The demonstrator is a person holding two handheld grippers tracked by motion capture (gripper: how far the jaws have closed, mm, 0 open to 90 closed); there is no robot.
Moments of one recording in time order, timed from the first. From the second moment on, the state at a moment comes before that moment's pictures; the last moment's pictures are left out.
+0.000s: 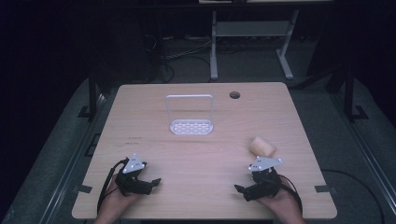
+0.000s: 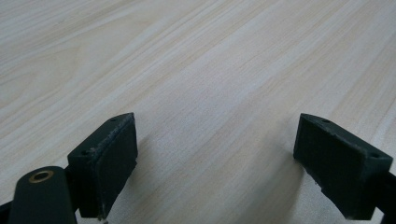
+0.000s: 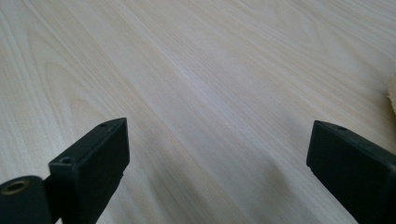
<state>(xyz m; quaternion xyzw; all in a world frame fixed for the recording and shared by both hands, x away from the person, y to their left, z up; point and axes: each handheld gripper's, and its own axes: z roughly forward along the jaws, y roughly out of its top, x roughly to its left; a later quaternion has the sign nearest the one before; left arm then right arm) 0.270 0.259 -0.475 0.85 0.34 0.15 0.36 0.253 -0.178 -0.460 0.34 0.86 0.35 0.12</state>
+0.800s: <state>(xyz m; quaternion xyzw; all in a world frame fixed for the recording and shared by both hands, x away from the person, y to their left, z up) 0.270 0.259 -0.475 0.85 0.34 0.15 0.36 0.253 -0.207 -0.450 0.37 0.85 0.35 0.14</state>
